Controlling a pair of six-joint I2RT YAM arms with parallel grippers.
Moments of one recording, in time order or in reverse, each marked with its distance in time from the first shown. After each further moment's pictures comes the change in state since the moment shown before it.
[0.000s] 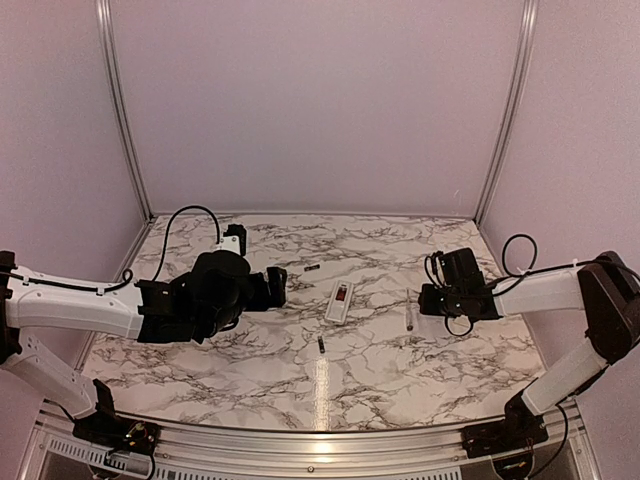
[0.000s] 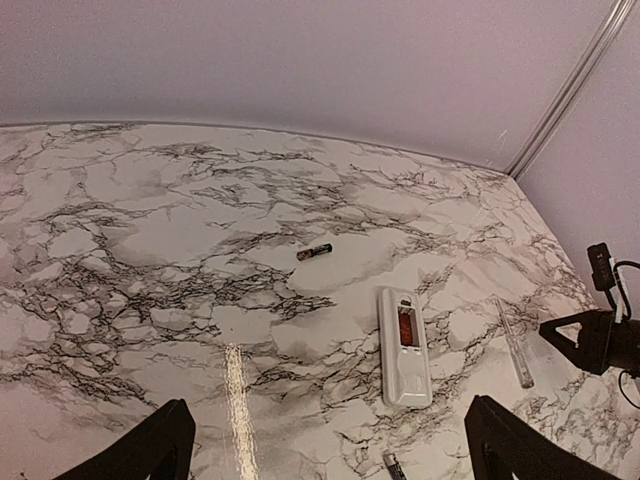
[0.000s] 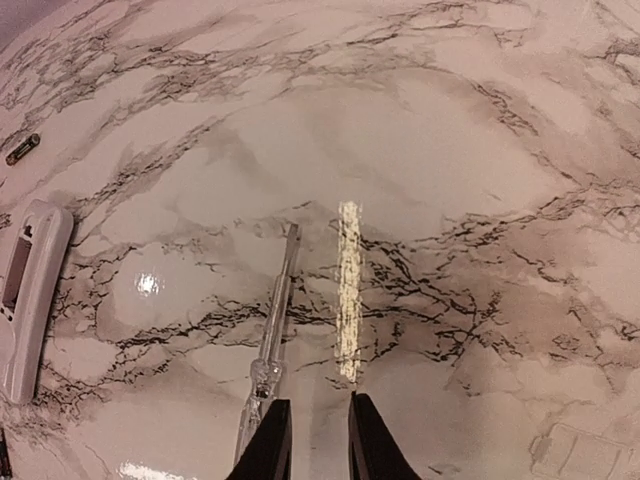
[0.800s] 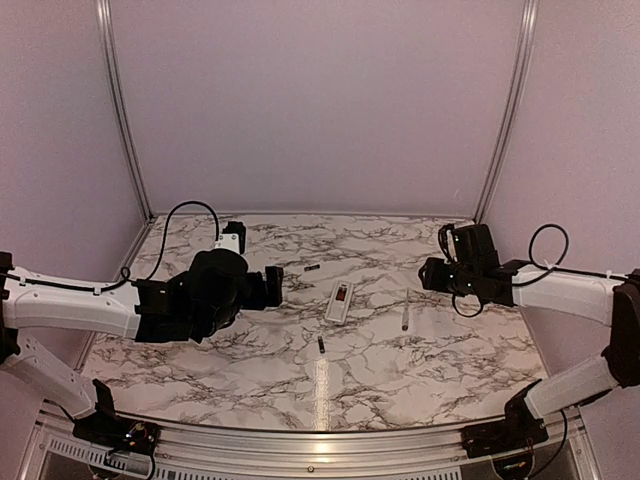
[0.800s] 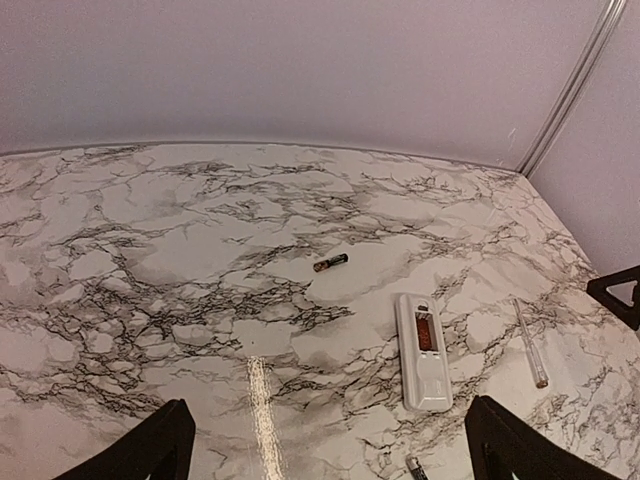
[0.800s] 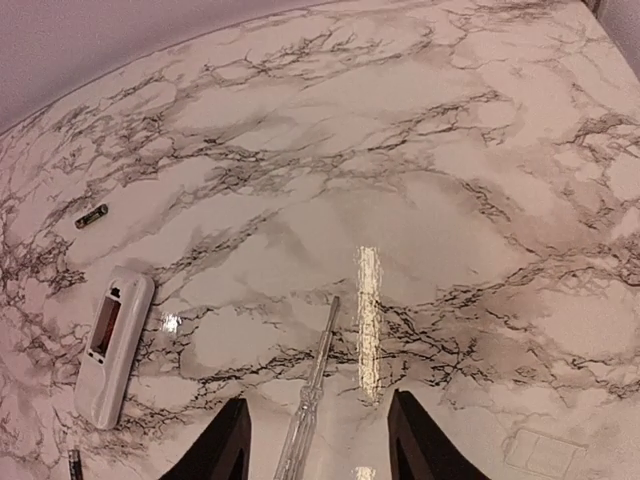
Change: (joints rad) left arm 0.000 -0.008 0.000 -0.004 -0.033 0.072; right arm 0.000 -0.148 0.089 -0.137 0.005 0.019
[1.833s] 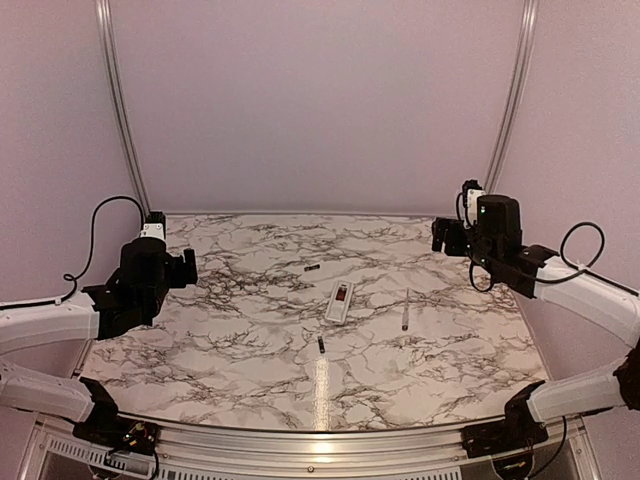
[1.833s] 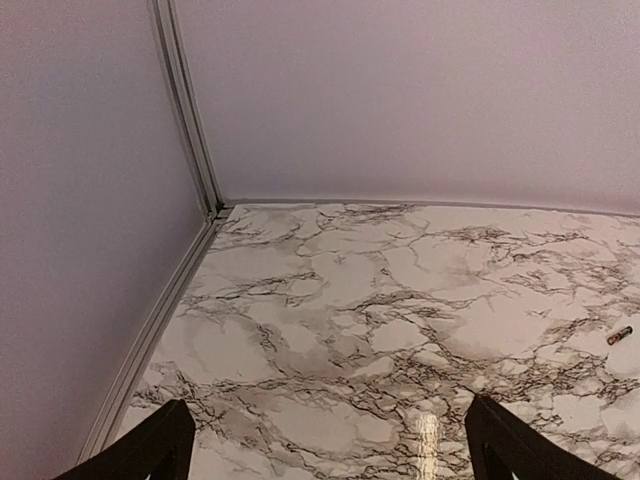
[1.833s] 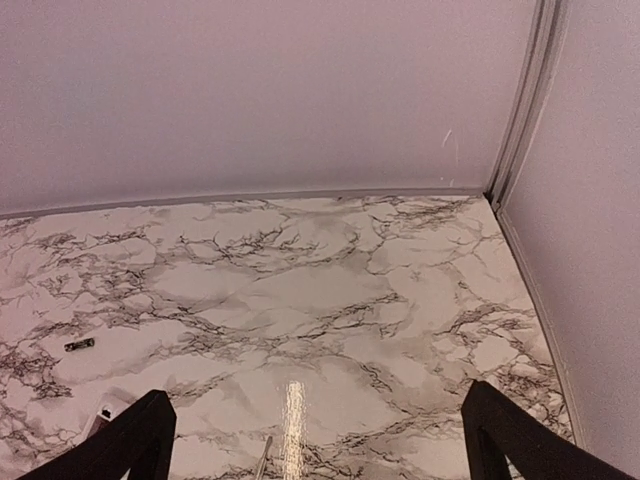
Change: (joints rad) left arm 0.428 -0.282 -0.279 0.119 -0.082 0.396; right arm 0.000 -0.159 0.132 0.021 0.238 -0.225
